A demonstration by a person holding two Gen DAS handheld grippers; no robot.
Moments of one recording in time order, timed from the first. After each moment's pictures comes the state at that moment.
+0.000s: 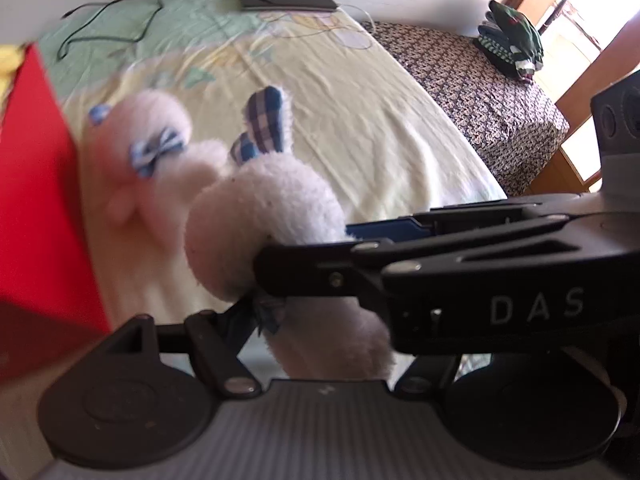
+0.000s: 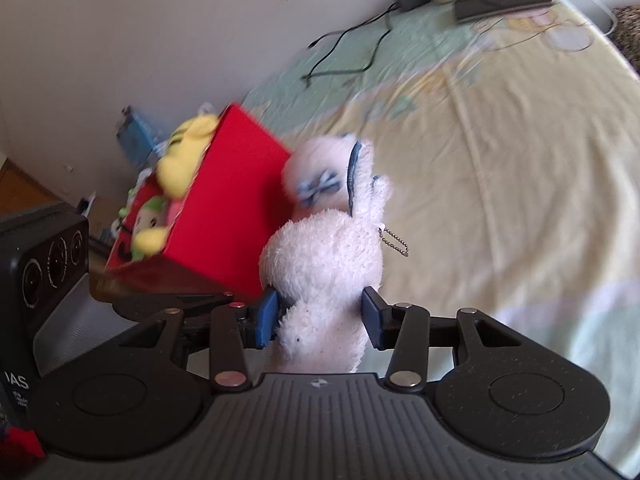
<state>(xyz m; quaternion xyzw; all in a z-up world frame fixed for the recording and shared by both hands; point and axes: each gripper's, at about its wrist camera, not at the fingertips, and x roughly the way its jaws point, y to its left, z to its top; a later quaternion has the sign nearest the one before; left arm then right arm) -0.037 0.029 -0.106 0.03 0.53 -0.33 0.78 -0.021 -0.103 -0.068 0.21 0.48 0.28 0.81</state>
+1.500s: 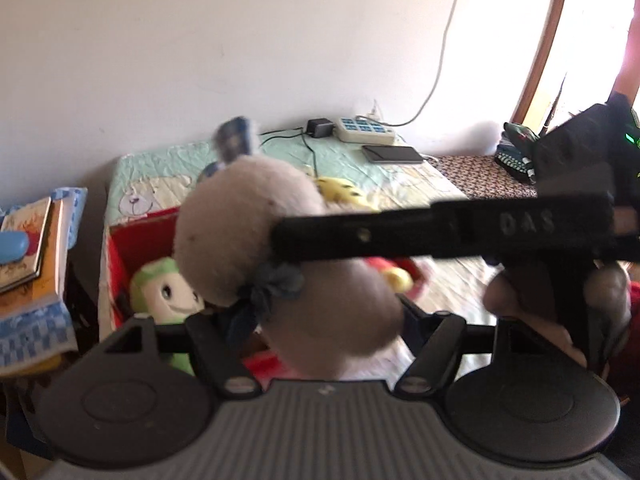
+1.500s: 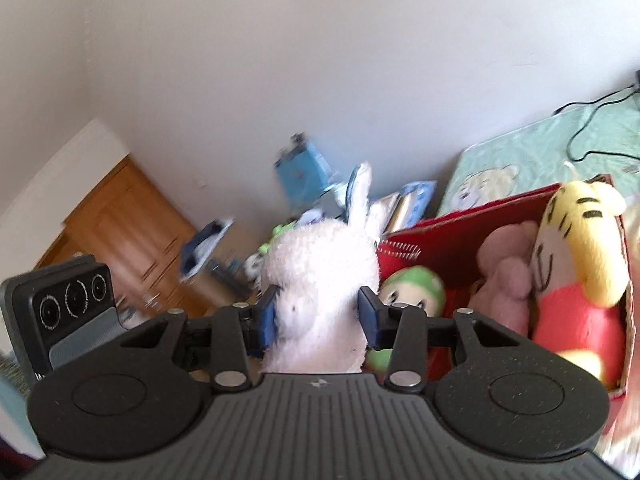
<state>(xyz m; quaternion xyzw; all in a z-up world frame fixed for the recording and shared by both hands) -0.020 0.316 0.013 0.00 0.36 -0.31 0.88 -0.011 0.156 0.015 0.24 0.31 0.41 0.82</state>
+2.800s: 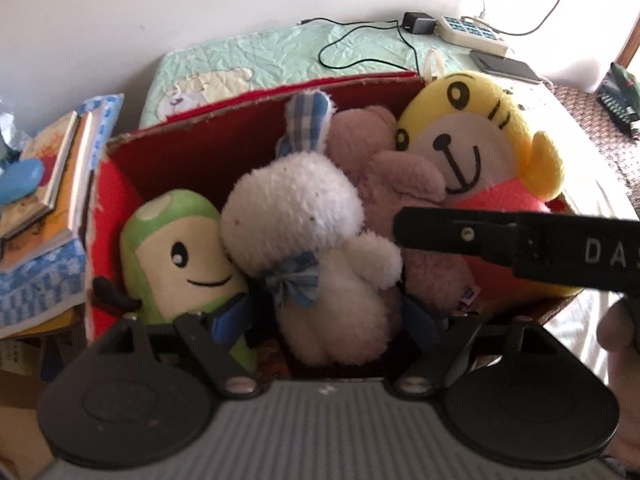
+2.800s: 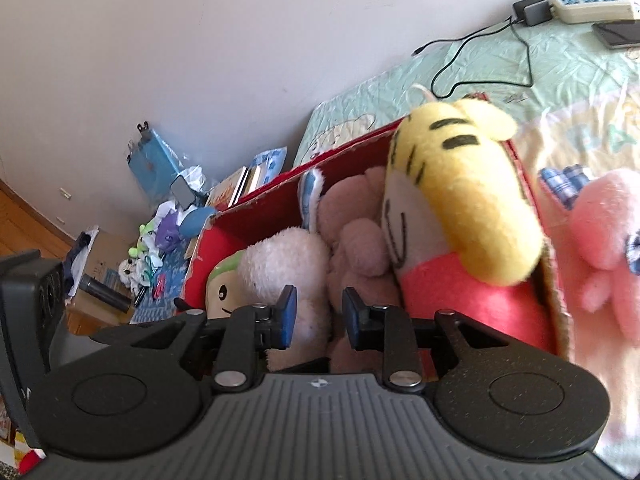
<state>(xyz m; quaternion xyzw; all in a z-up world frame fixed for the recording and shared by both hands) 0.069 0.278 -0.066 0.06 0.50 -0.19 0.84 0.031 0.141 -0.039 0.22 0.42 0.23 0.85</state>
